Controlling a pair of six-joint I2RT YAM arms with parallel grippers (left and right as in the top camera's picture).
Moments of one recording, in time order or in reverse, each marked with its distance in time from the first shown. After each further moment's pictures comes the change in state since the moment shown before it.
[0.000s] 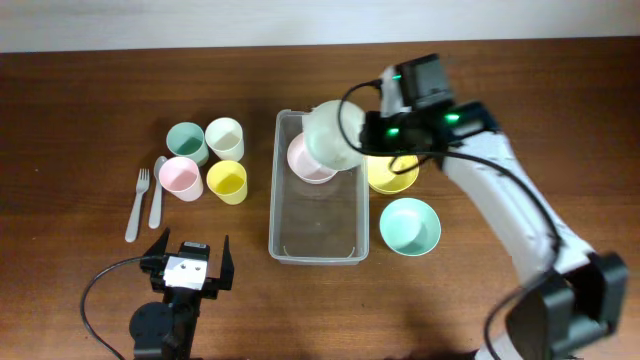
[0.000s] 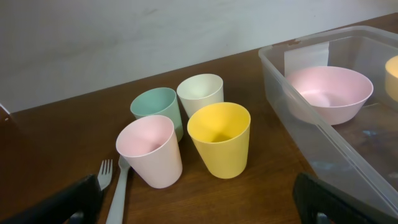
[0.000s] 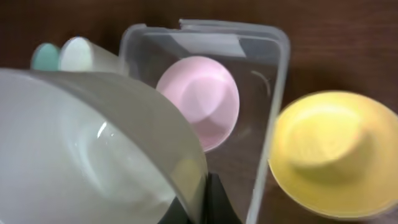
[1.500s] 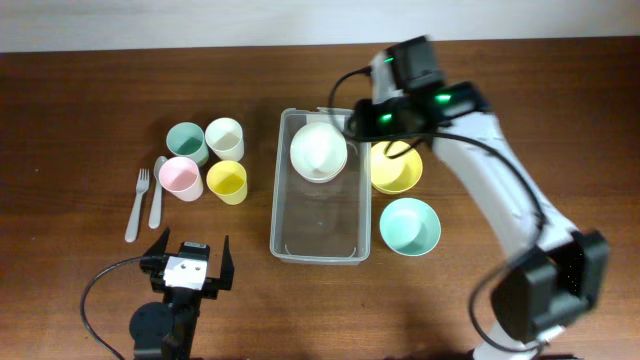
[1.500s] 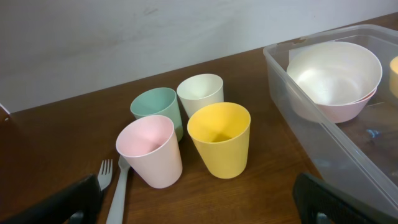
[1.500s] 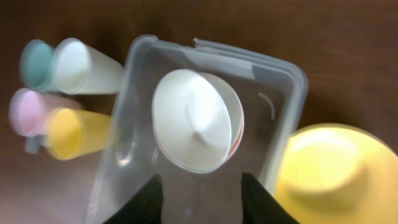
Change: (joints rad) left arm 0.000 0.000 0.000 0.000 0.000 0.000; right arm 0.002 0.110 0.154 -0.064 0.003 -0.112
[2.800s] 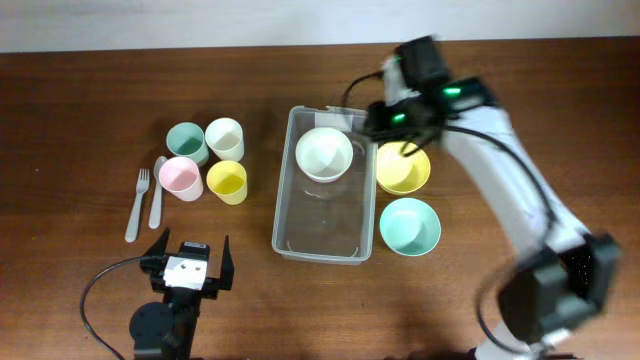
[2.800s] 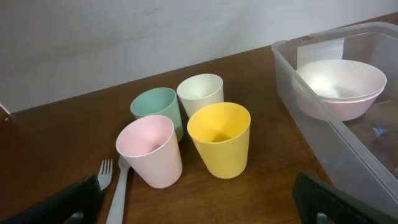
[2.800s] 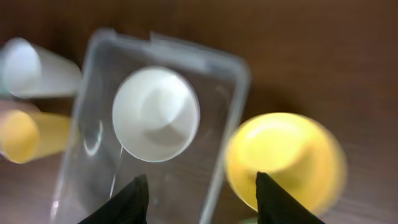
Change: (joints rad) left arm 0.000 0.000 0.000 0.000 0.000 0.000; right arm -0.093 -0.077 0.031 -0.143 0.078 -0.050
